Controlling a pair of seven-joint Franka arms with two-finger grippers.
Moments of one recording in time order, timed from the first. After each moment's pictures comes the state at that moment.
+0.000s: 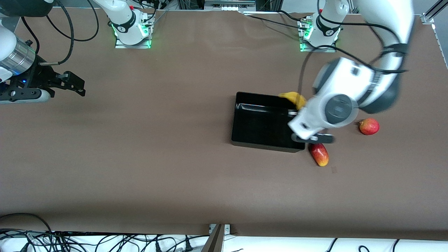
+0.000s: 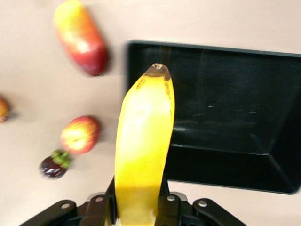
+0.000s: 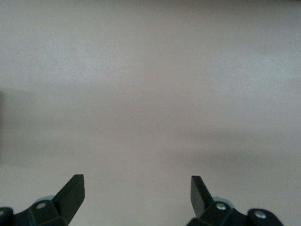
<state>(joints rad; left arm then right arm) -0.06 0.51 -0.30 -1.39 0.09 1.50 -0.40 0.06 0.06 0.05 -1.58 -0.01 1.64 0.06</state>
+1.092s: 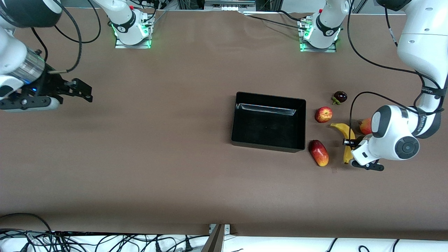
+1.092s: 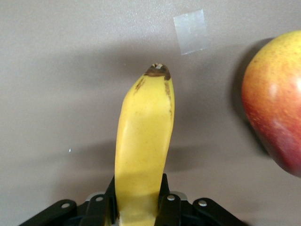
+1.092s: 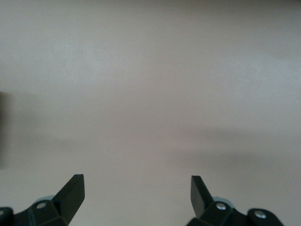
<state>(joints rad) 0.30 0.72 -0.29 -1.61 0.29 2.04 0.05 0.08 0.11 0.06 -1.58 0.01 1.69 0.06</state>
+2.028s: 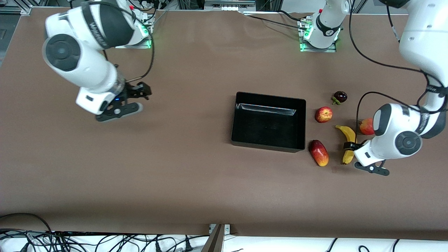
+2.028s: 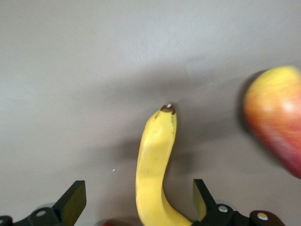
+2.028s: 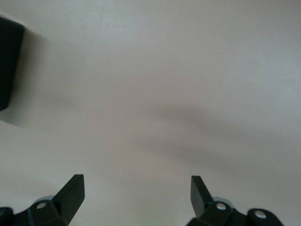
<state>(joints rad) 0.31 0.64 -0.33 -1.58 0.37 2.06 0.10 0.34 0.24 0.07 -1.58 0.04 1.69 0.12</state>
